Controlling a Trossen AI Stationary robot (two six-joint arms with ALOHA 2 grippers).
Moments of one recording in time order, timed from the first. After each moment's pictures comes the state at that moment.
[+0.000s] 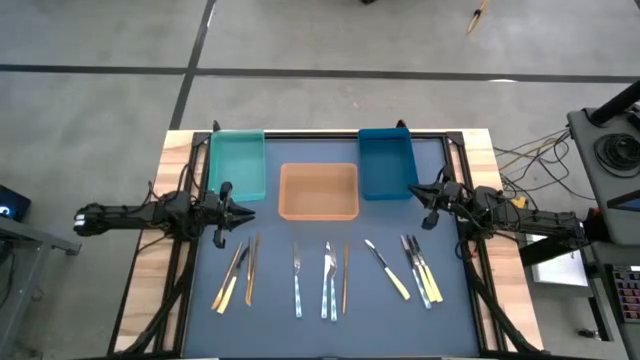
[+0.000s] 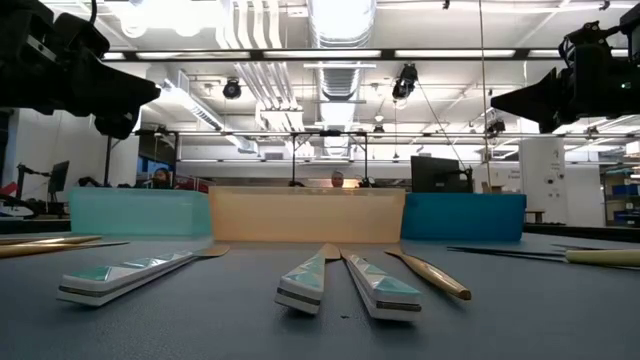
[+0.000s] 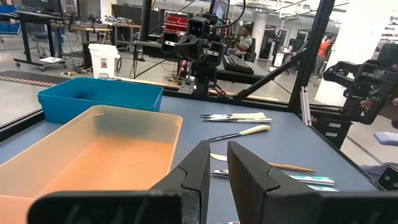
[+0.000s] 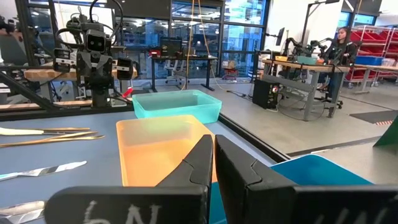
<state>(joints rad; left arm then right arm) 0.01 0.04 0.01 0.01 0.00 -0.14 -0.14 0.02 0.01 0.04 0.23 -0.06</state>
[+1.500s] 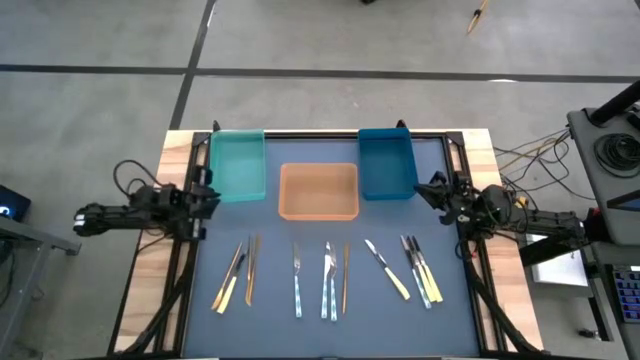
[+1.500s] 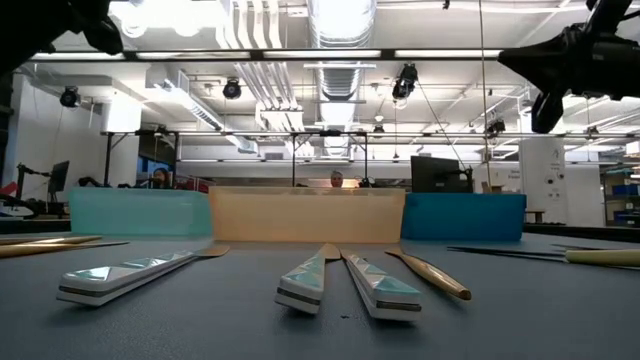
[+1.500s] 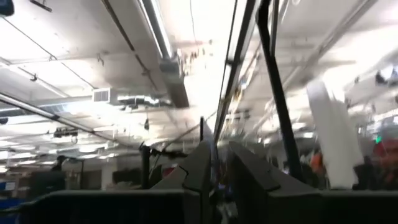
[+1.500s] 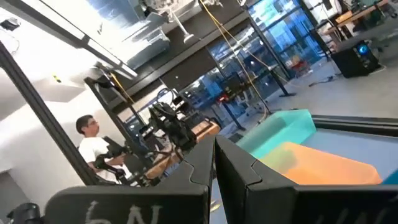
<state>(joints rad) 0.01 0.04 0.01 0.70 0.07 0.06 -0.14 0.03 0.01 0.28 0.10 0.58</state>
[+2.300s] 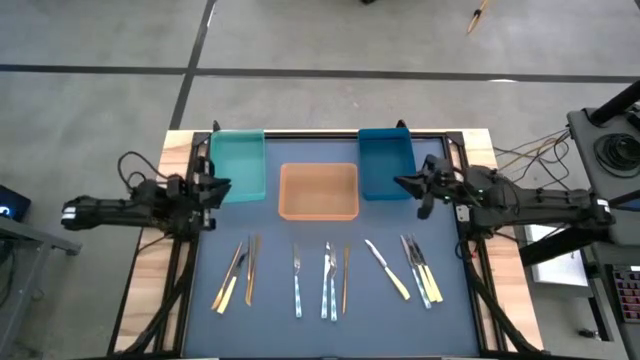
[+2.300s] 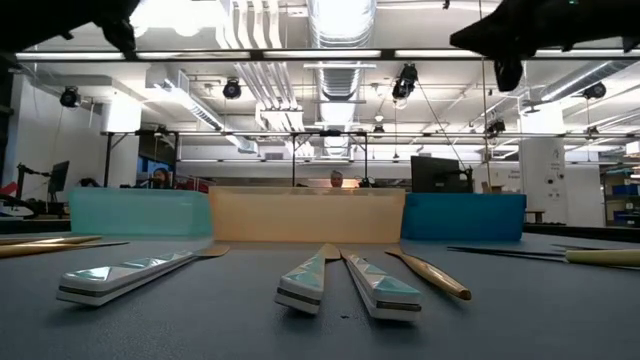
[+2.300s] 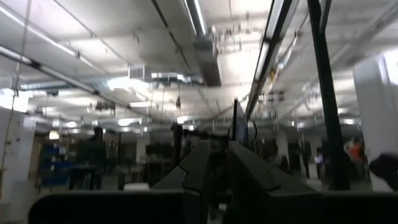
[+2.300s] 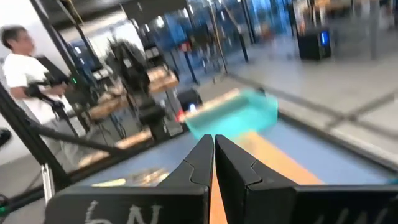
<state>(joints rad) 0.01 0.29 0.16 0.67 -0.10 0.08 -0.14 0.69 0.44 0.15 0.11 0.35</state>
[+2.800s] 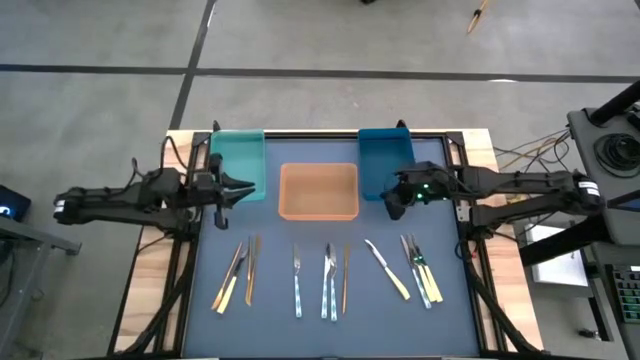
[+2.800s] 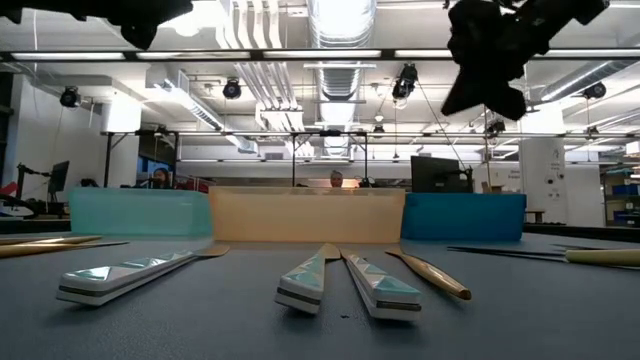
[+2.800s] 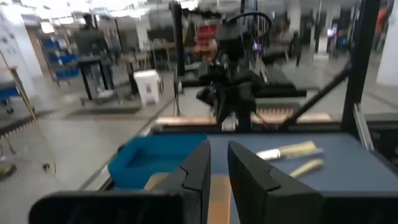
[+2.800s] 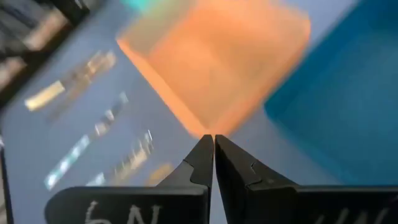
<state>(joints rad) 0.01 0.48 0.51 -0.05 -0.15 0.09 -0.14 1.02 0.80 -0.51 0.05 0.68</state>
